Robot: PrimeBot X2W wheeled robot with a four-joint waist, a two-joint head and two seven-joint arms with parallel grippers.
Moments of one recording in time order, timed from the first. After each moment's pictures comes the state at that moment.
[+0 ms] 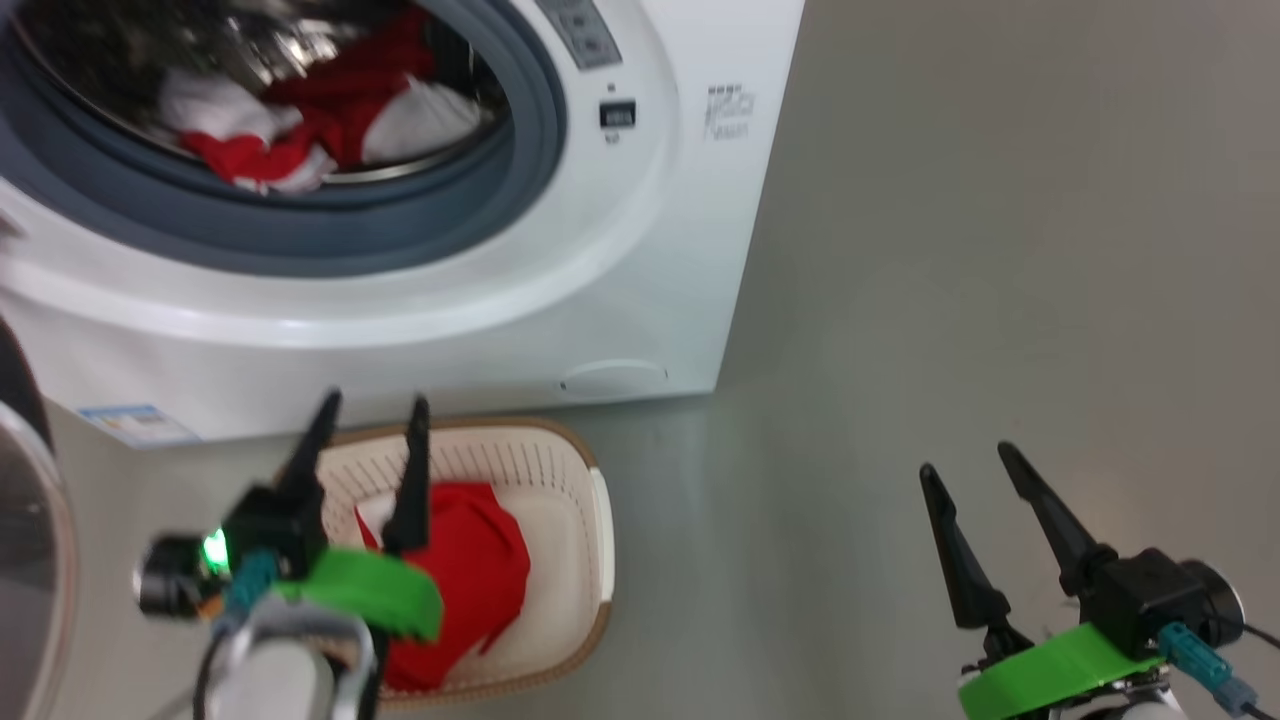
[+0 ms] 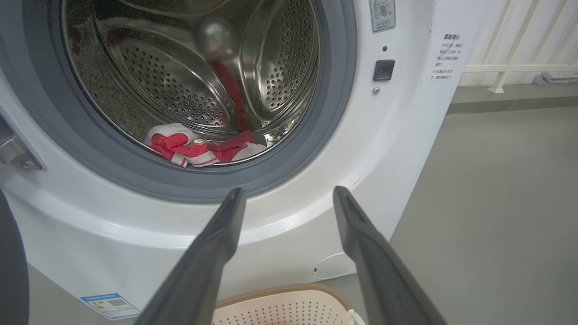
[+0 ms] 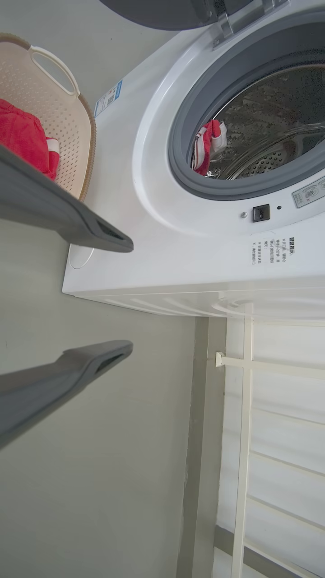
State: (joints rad) left arm -0.30 0.09 -0.15 0.28 -0.17 0.05 -0.17; right arm 0.01 -0.04 0.03 0.06 0.17 0.13 -0.20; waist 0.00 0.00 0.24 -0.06
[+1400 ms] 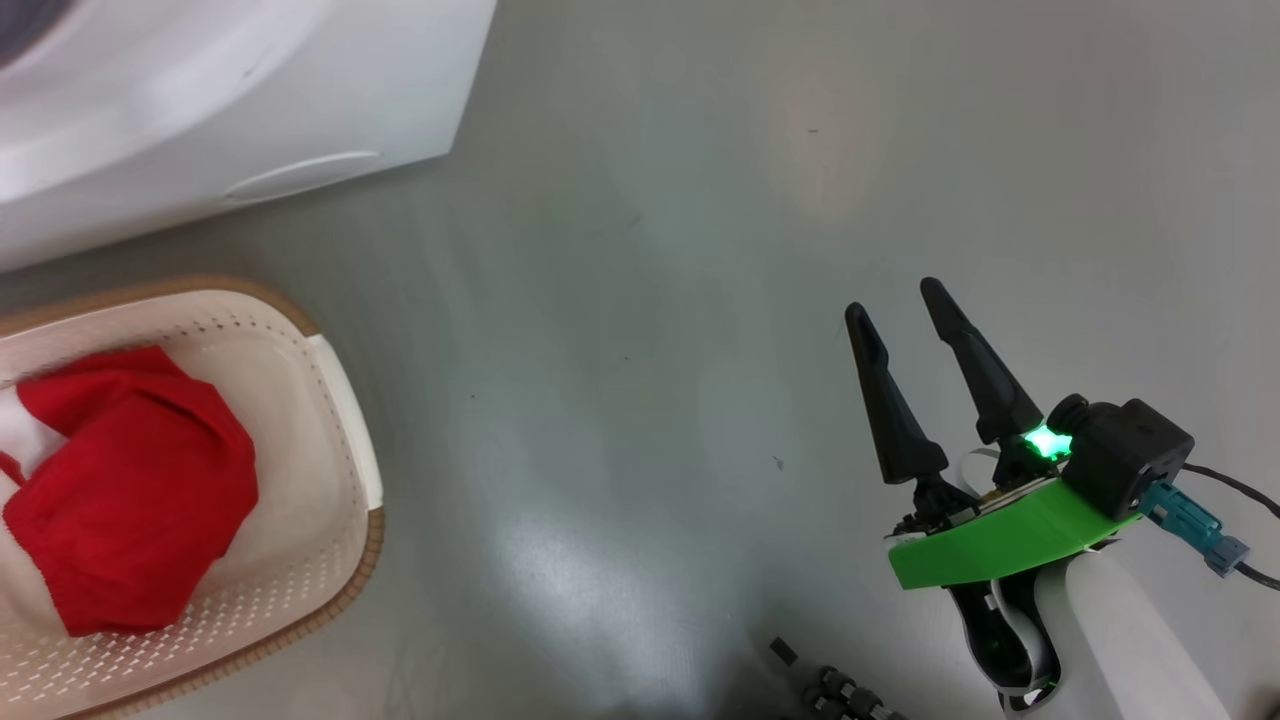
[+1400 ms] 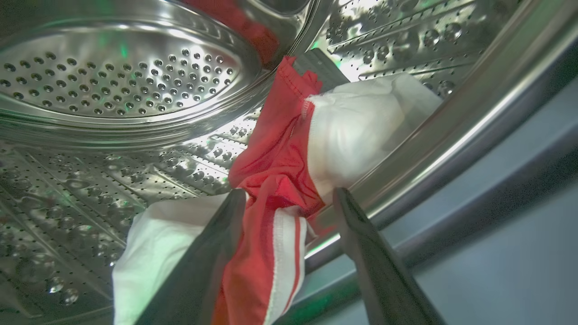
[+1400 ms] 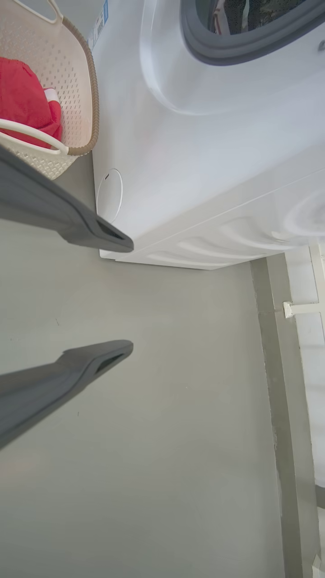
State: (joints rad) left arm -1.28 0.67 -0.31 0.72 0.01 -0.13 0.31; right arm -0.27 -0.04 0.18 0.12 0.41 0.13 -0.26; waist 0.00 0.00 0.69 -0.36
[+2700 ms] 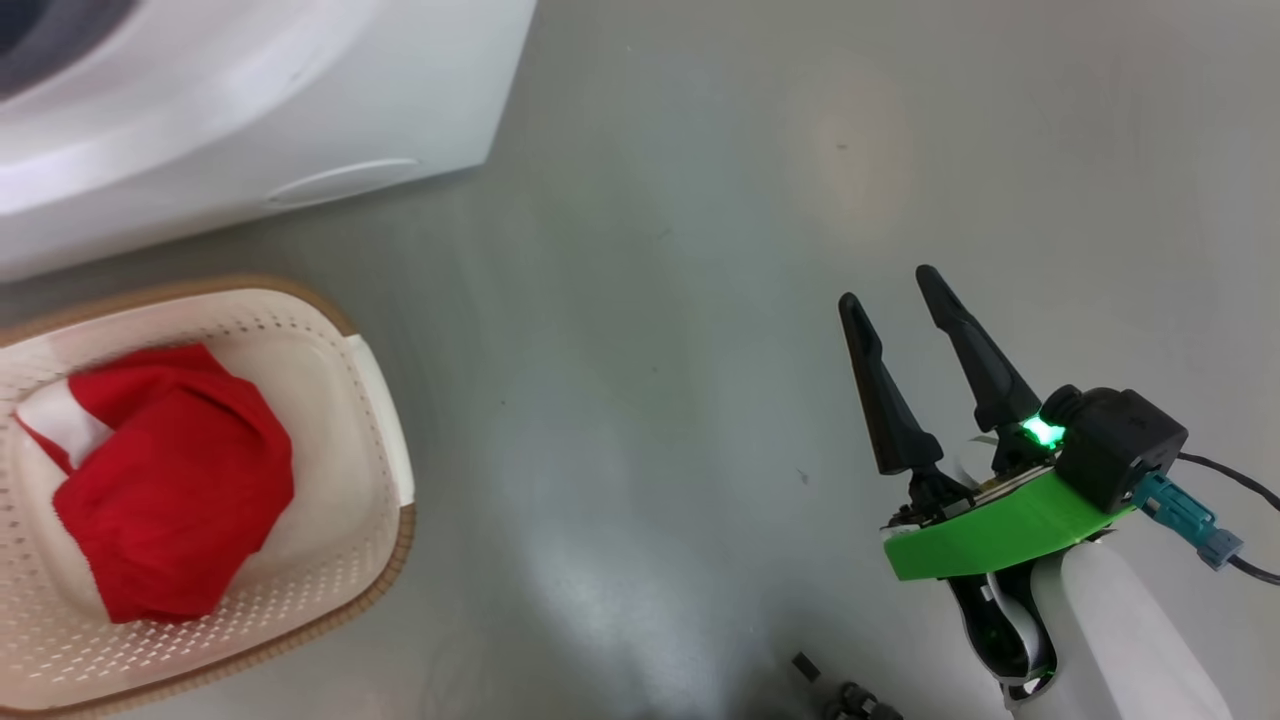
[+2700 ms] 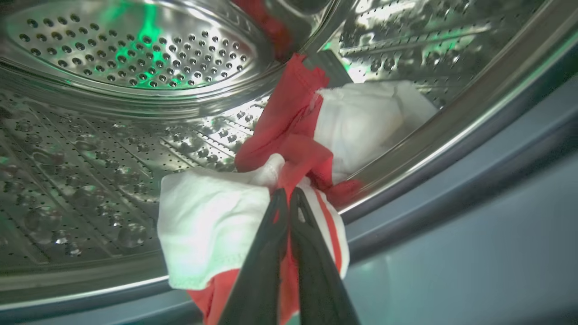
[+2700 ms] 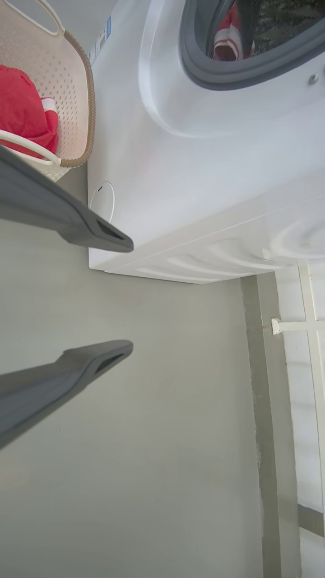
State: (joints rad) left arm -1.22 0.68 -0.32 0.57 -0.14 -0.03 0.46; right arm -0.29 -0.04 0.19 0.12 0.37 0.13 -0.26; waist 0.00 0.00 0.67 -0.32
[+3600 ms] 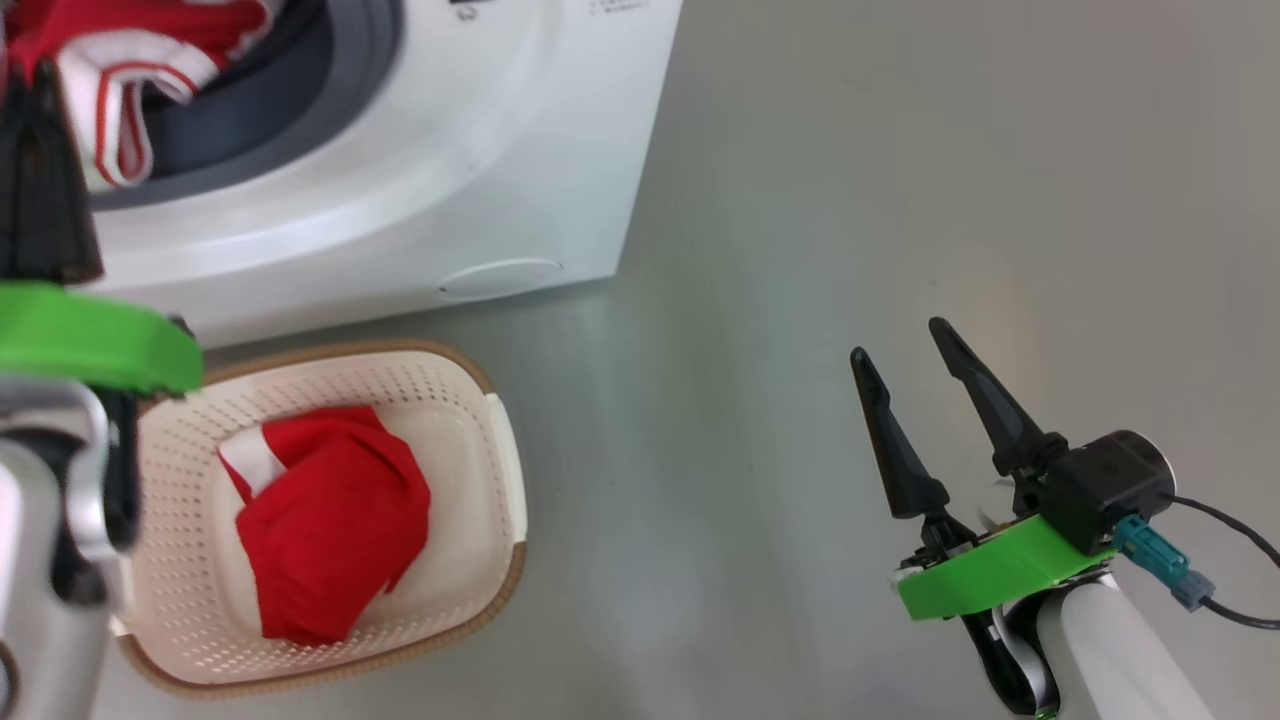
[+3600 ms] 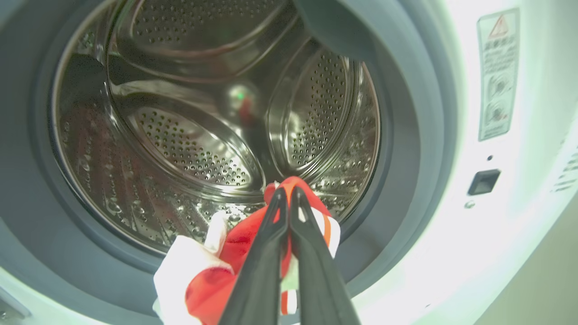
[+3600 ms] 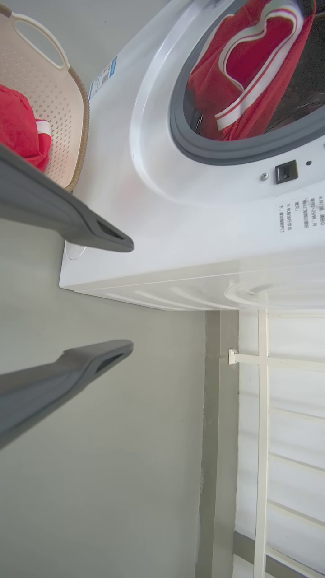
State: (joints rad) left arm -0.66 0.44 -0.15 0.08 -0.36 0.23 0.03; right arm -0.22 -0.04 0.15 0.14 0.24 0.13 -0.26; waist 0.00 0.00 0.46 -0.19
